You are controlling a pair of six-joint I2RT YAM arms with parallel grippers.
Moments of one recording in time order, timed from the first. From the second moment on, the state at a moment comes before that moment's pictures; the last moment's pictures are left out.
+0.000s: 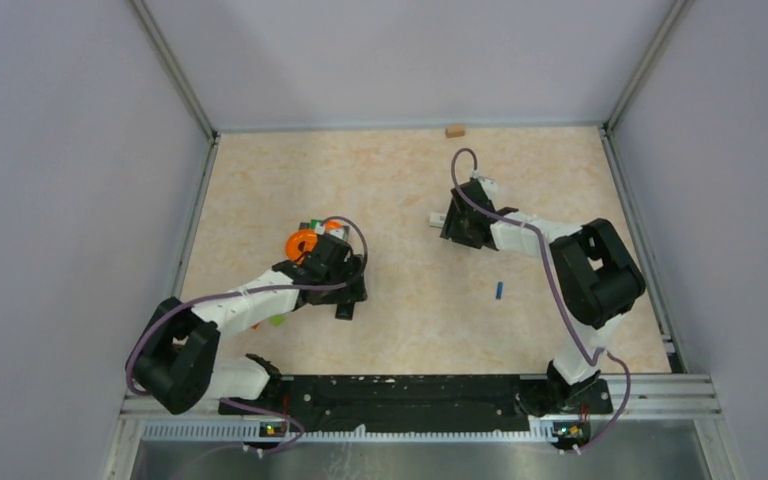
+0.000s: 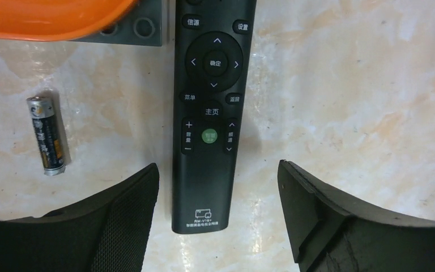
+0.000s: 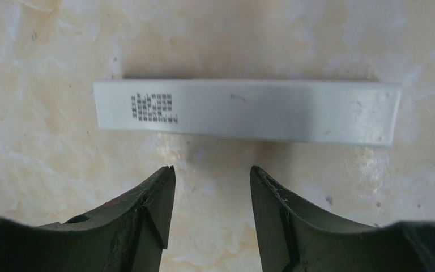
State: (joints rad) left arm -0.57 1.28 0.62 -0.33 -0.04 -0.63; right arm 0.50 1.81 1.07 -0.16 0.22 0.70
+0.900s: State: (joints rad) left arm -0.71 1.67 0.97 -0.53 -0.30 -0.62; right arm 0.50 1.38 0.83 -0.35 0.06 0.73
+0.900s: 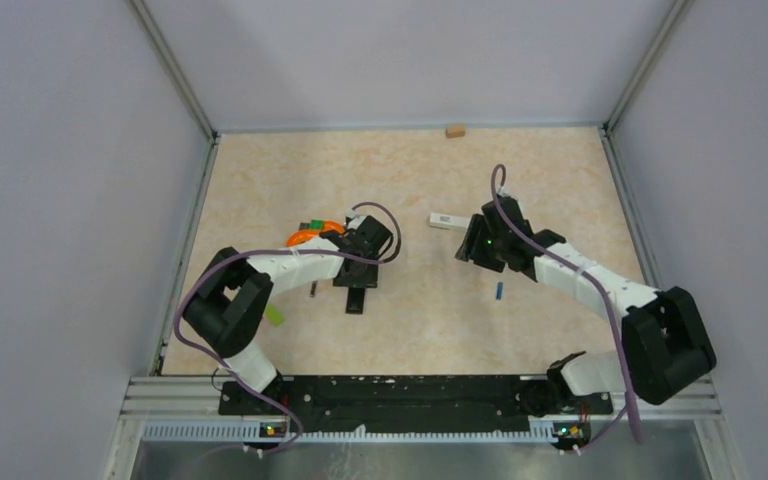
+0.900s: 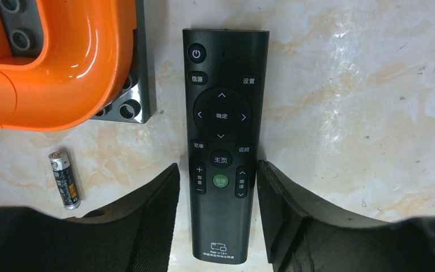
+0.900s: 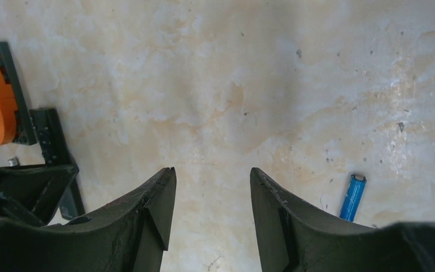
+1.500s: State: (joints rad) left arm -0.69 1.69 1.02 -0.55 -0.23 -0.54; right arm 0.50 1.13 0.75 -0.31 -0.15 0.71
